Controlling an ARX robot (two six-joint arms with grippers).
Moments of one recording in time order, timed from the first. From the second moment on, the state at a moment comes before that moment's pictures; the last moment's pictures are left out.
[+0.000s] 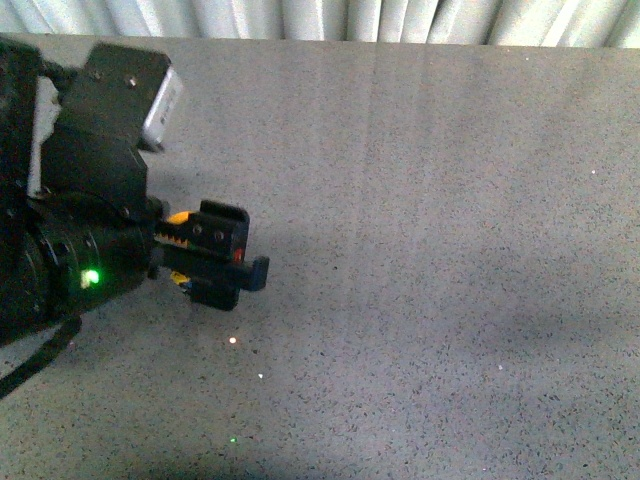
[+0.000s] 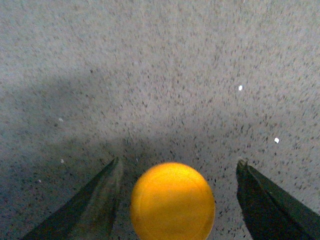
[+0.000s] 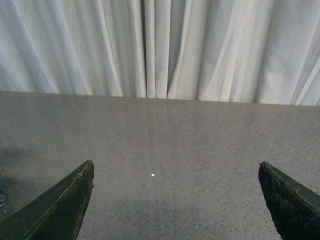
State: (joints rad) left arm -0.46 1.78 0.51 0.69 -0.08 -0.10; right arm 0.00 0.00 0.02 0.00 0.00 0.00
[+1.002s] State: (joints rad) left arm 0.00 0.78 0.10 0.67 0.00 -0.01; right arm 0.14 1.09 0.42 0.18 -0.08 -0.21
